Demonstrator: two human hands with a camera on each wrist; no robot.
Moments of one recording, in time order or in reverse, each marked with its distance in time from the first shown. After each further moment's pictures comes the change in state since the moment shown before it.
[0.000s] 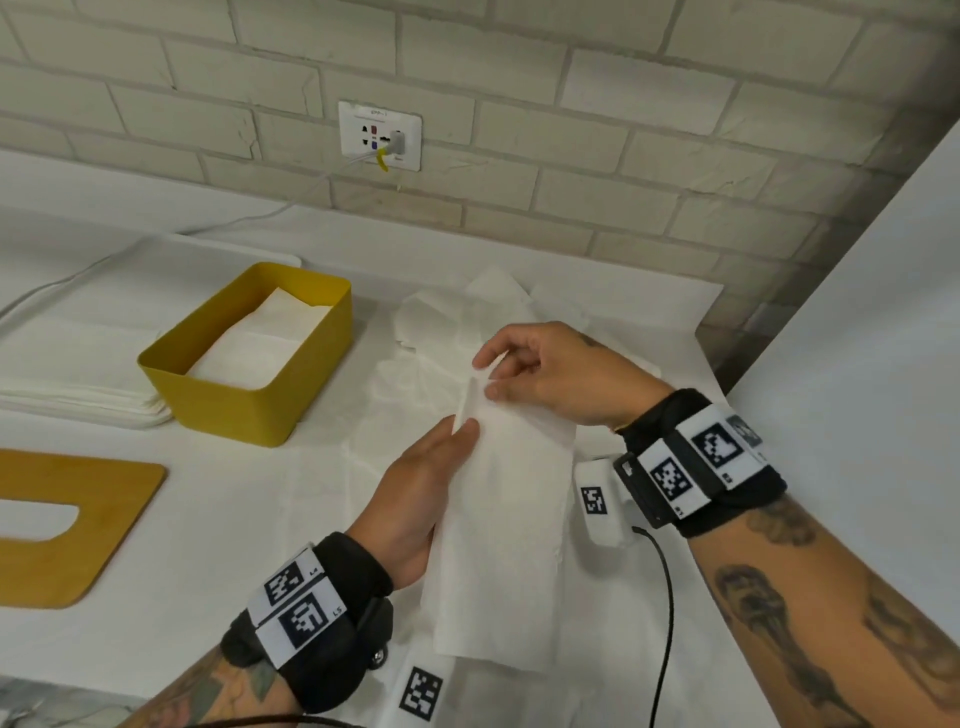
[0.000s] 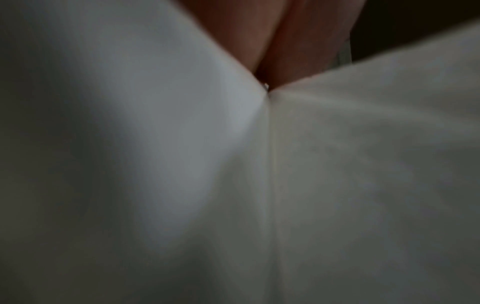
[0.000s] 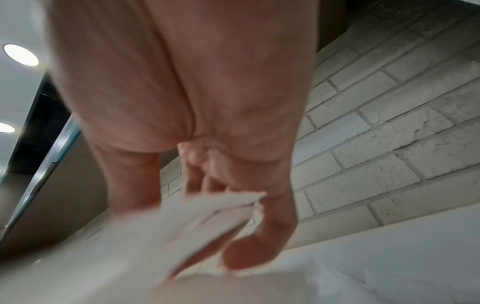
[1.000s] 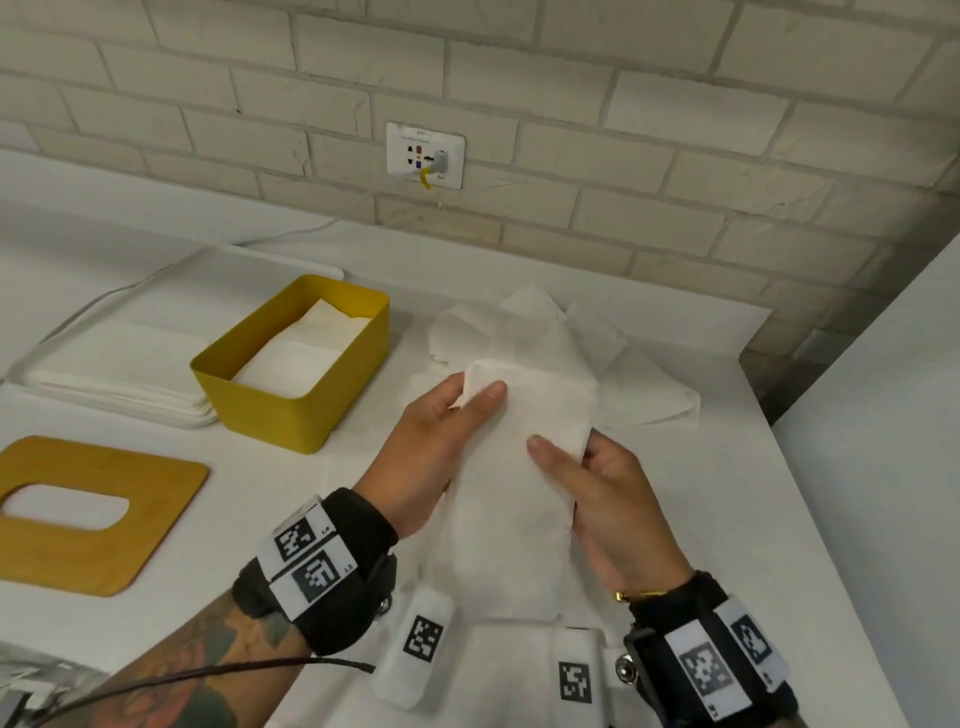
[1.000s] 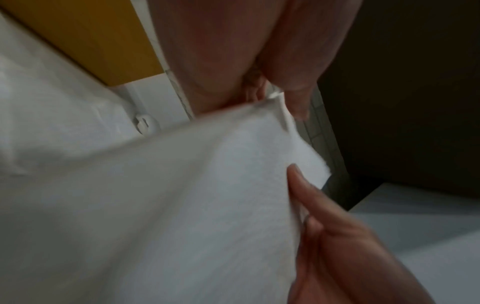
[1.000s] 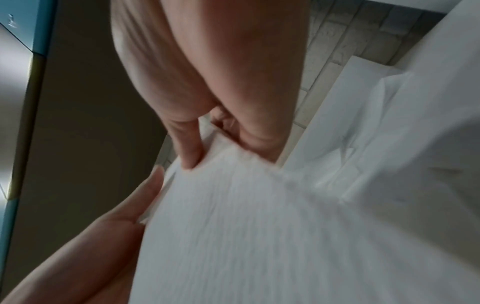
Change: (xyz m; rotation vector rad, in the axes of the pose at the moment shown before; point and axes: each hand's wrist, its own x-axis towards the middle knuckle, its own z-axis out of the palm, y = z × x) left_hand 0.013 0.041 -0.008 0.191 0.058 0.187; right_hand -0.043 0.040 0.076 0.999 0.285 0.055
